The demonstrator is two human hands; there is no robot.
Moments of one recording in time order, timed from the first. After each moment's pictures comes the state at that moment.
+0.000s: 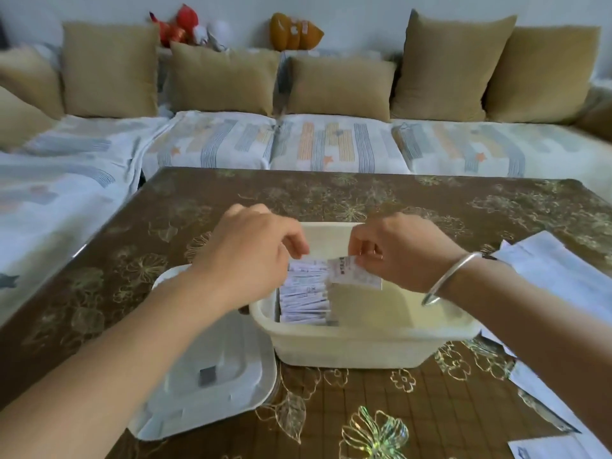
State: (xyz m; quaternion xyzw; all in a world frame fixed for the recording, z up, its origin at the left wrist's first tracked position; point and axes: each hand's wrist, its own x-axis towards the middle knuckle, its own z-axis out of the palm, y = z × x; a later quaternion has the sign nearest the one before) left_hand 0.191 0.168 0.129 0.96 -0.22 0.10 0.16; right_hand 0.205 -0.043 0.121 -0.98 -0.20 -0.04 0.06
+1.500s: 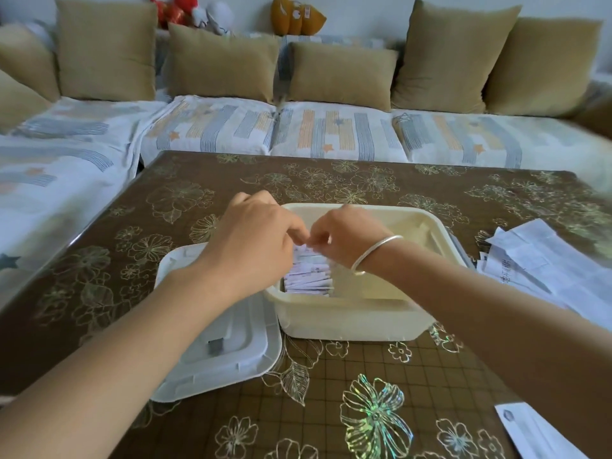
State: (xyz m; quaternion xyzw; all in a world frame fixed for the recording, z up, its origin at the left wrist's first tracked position) left_hand 0.179 0.173 0.120 0.96 -0.23 0.12 0.14; right_hand 0.225 0.011 0.091 -0.97 -0.20 -0.02 0.10
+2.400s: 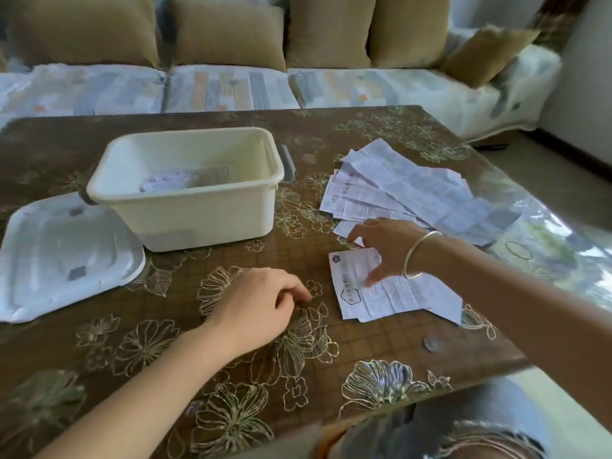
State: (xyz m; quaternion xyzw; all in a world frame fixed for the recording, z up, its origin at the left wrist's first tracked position) left_hand 0.017 0.027 0.009 0.91 -0.32 -0.07 0.27; right_hand 0.028 -0.224 0.043 -0.98 -0.08 0.14 -0.07
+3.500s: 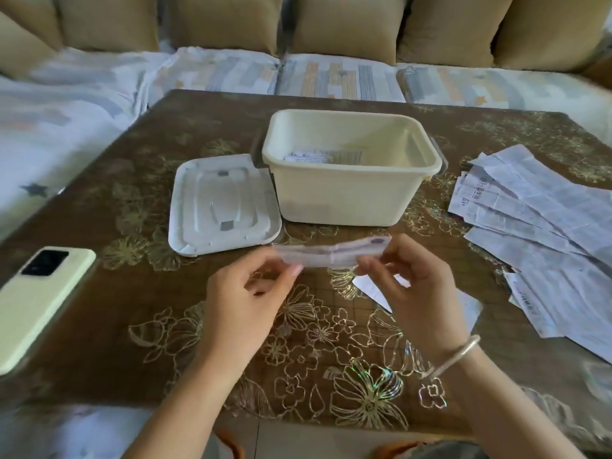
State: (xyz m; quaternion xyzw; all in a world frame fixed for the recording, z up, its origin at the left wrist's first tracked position) left_hand -0.019 0.171 0.001 0.80 -0.07 0.14 0.58; right_hand -0.015 -0.030 0.012 -0.81 -0.12 -0.19 0.54
